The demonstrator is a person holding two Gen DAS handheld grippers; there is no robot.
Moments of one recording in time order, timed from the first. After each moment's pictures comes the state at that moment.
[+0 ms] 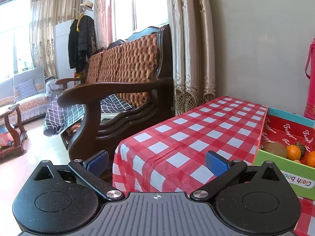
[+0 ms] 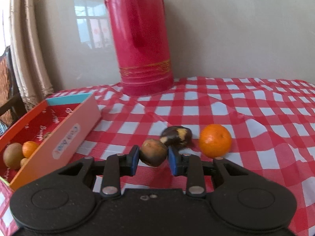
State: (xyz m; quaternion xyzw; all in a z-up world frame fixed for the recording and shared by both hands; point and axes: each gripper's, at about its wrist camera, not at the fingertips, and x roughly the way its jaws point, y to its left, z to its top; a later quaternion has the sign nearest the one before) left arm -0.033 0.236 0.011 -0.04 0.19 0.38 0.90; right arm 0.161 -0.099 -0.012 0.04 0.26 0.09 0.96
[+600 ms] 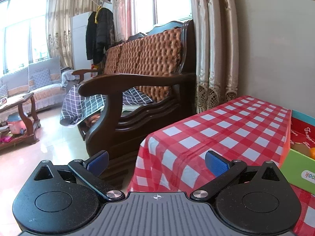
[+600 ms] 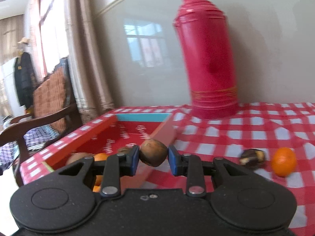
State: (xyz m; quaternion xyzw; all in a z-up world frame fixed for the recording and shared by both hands) left arm -0.054 0.271 0.004 -0.06 0.20 0.42 0.88; right arm 0.136 -0.053 0.009 0.05 0.19 0.25 0.95
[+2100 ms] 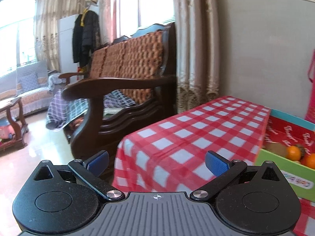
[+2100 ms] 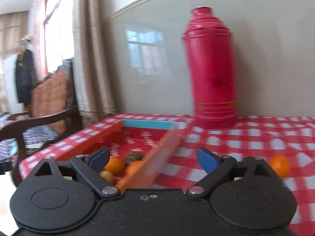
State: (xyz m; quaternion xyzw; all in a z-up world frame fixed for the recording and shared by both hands) left arm -0.039 0.232 0.012 -0.05 0.19 0.38 0.90; right arm 0.113 -0.042 0.018 0.03 0.16 0.21 0.96
